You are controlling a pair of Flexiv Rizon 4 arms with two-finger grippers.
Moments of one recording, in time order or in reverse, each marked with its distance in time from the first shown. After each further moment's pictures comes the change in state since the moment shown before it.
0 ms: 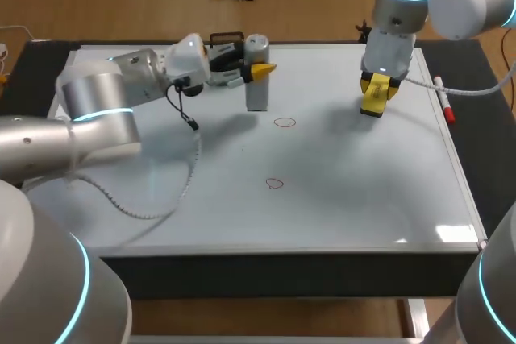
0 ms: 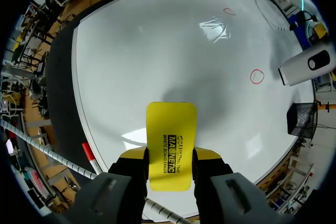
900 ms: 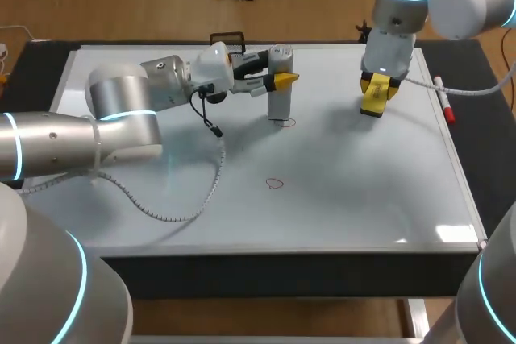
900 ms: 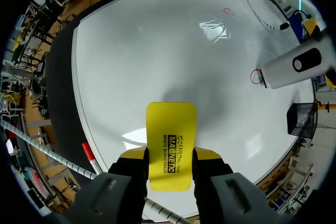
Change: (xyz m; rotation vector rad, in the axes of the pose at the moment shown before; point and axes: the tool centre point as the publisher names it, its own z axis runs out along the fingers) left arm 0.018 0.027 0.037 0.010 0.048 -0.036; right arm 0.000 0.000 0.000 0.000 0.000 0.000
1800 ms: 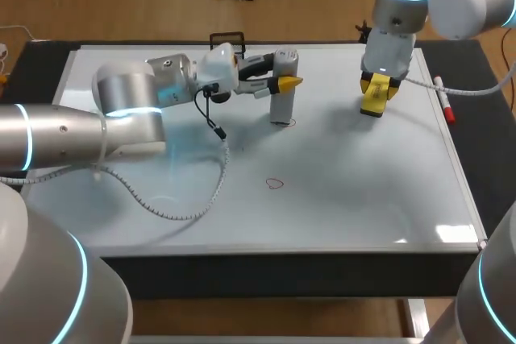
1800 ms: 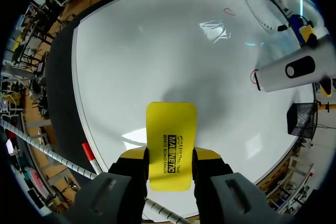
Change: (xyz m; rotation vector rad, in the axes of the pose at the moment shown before) left arm -0.004 0.019 0.006 -0.036 0.039 -0.019; right arm 0.000 0.000 0.000 0.000 0.000 0.000
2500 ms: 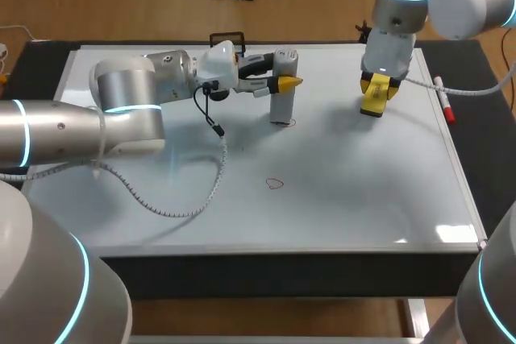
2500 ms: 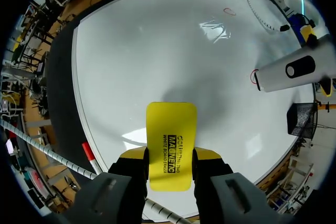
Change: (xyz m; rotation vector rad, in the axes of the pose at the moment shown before) left arm 0.001 0.001 0.000 -0.040 0.004 0.005; right arm 0.000 0.000 0.000 0.000 0.000 0.000
